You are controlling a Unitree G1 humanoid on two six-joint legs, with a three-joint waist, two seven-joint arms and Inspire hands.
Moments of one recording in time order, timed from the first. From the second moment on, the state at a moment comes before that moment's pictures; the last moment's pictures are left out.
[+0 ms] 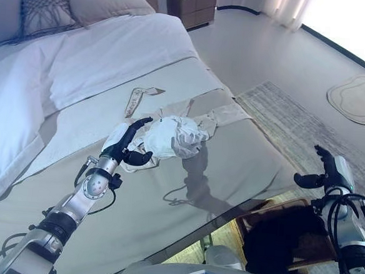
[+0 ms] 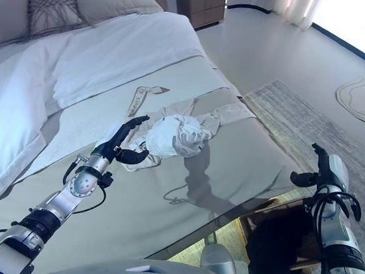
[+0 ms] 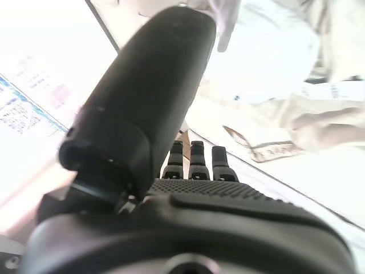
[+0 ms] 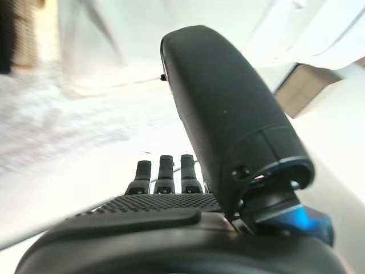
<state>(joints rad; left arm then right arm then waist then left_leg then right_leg) -0.17 0.57 -0.38 0.48 0.12 -0.38 0.22 -0.11 -0.70 -0.02 0.54 -0.23 0.02 -0.26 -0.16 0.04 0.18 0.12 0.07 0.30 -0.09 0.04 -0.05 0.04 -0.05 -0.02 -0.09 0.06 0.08</state>
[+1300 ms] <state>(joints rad) -0.30 0.60 -0.40 0.45 0.07 -0.48 0.29 -0.97 -0.76 0.40 0.83 -0.15 0.23 -0.30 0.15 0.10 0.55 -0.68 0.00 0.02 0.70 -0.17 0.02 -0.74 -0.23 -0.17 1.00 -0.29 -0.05</state>
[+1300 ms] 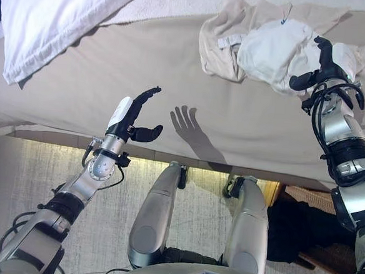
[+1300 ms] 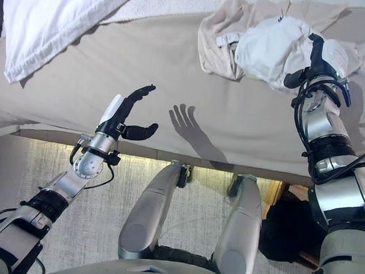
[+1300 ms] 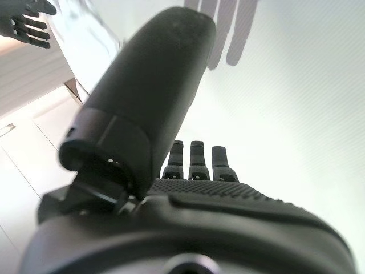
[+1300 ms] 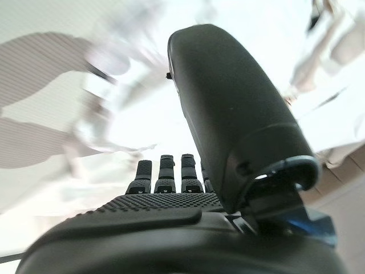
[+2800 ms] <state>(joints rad) -0.18 0.60 -0.27 0.38 0.06 -0.34 0.40 -0.94 -0.77 0.35 0.81 0.01 0.20 -0.24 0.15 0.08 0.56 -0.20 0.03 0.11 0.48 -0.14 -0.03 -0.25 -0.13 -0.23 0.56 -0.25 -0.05</state>
